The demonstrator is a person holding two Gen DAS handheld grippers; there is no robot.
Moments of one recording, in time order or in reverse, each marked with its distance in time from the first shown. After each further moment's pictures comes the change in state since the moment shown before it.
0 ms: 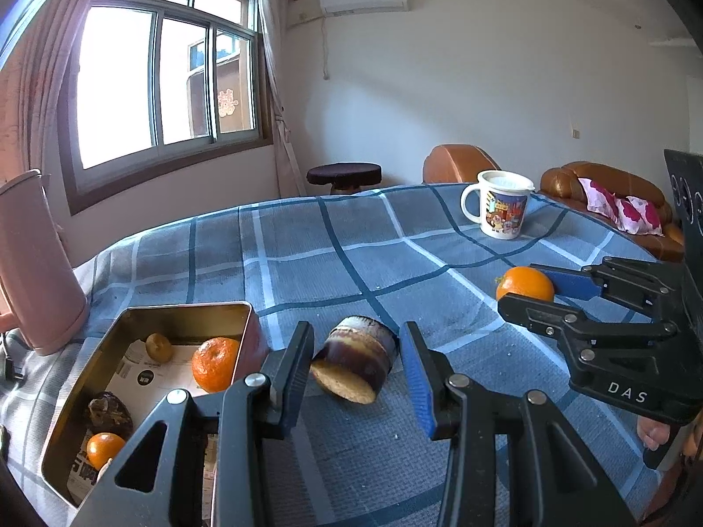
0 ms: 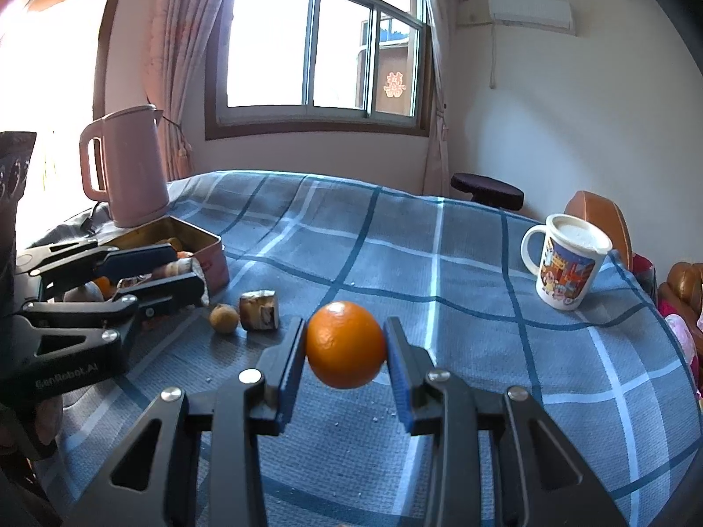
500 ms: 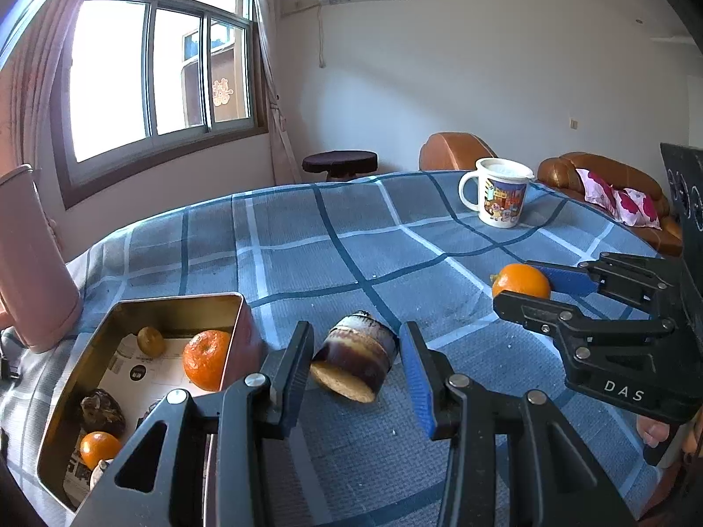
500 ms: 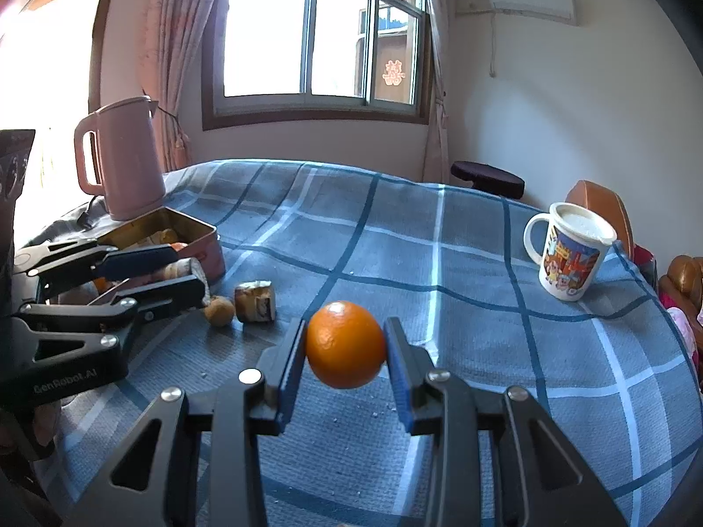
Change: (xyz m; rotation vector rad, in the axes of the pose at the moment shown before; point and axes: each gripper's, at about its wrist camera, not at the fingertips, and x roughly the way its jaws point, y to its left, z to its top) left arm 0.009 -0.001 0.000 0.004 0.044 -0.013; right arm 0.008 -0.002 0.000 0.009 0.043 0.001
